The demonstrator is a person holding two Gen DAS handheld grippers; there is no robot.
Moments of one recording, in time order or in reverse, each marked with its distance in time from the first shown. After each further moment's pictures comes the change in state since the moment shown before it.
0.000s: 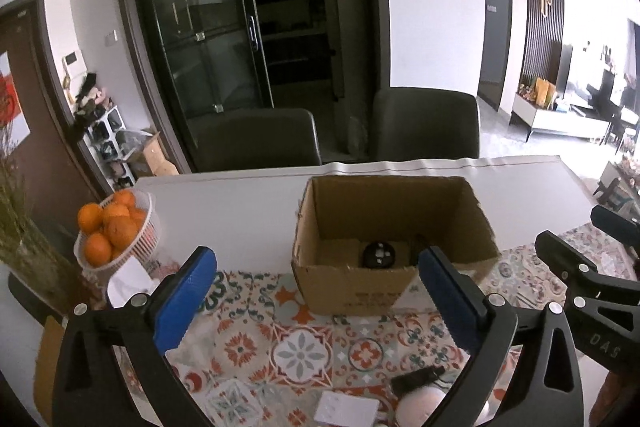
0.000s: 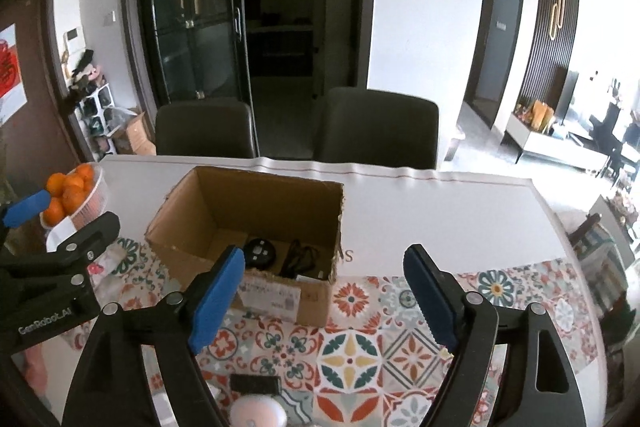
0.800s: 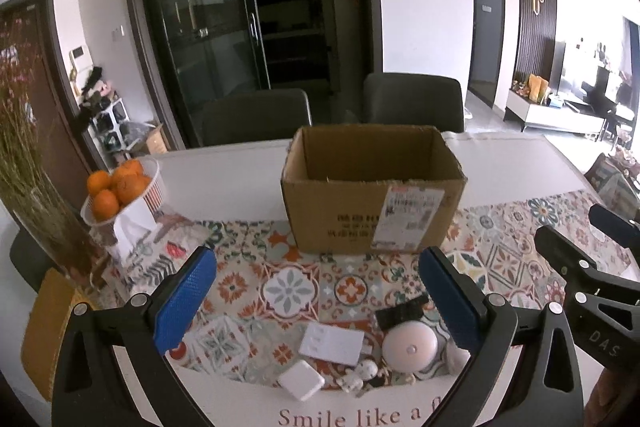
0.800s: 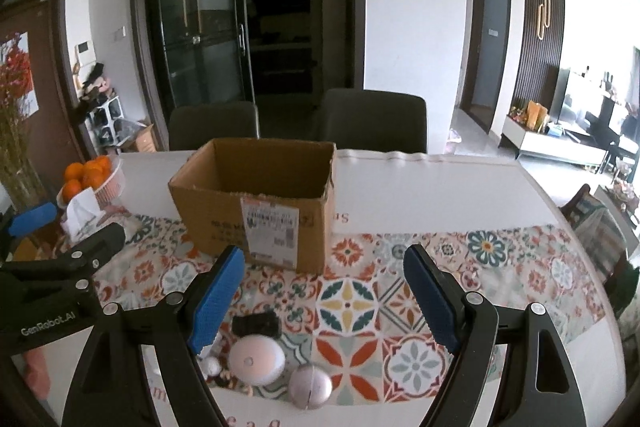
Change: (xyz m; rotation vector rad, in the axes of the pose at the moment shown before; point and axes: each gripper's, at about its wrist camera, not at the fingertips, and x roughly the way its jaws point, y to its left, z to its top) left arm -0.051 -0.015 -0.093 0.001 -0.006 0.003; right arm -0.054 -0.011 -0.091 0.029 -0.072 0.015
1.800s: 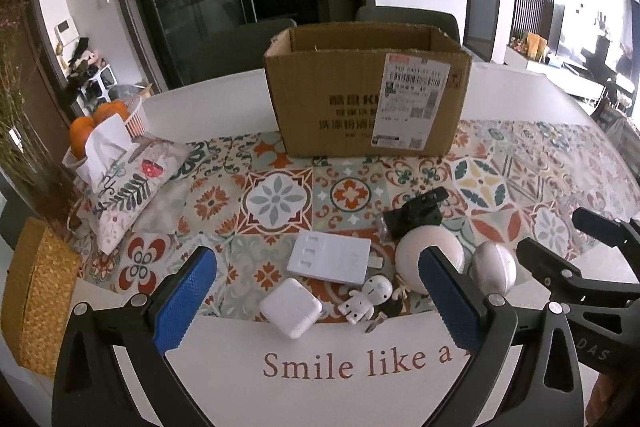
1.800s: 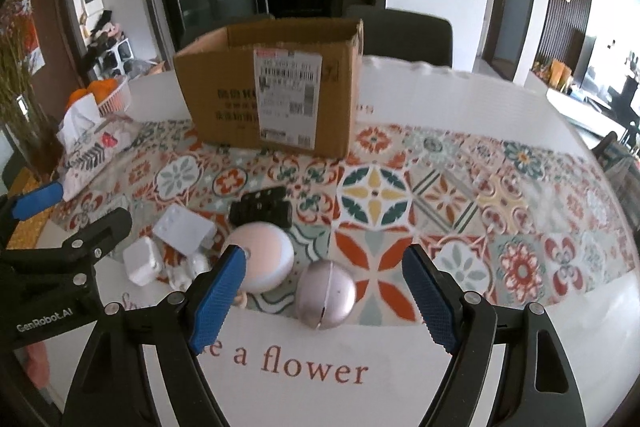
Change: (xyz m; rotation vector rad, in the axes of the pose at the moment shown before) left arm 0.045 -0.008 -0.096 0.038 0.148 -0.017; right arm 0.048 0.011 -0.105 -0.025 0.228 0.069
